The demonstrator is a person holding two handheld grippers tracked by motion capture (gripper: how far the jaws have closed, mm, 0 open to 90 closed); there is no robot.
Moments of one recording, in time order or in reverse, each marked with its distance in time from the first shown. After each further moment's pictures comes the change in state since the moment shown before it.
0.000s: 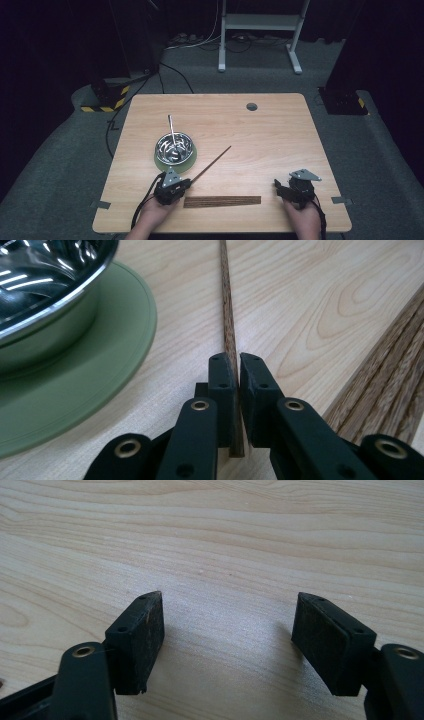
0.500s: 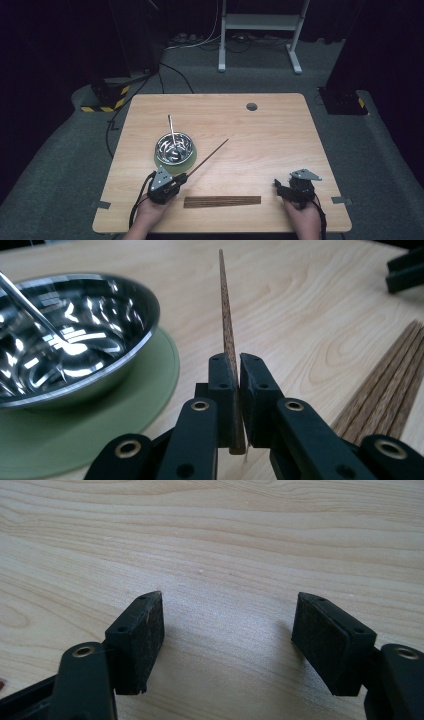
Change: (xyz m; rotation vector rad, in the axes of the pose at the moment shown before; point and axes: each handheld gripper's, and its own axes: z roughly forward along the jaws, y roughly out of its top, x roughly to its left) left arm 0.003 0.006 -0.027 -0.182 0.026 0.003; right arm -0.002 0.001 -0.001 0.012 0.015 0.002
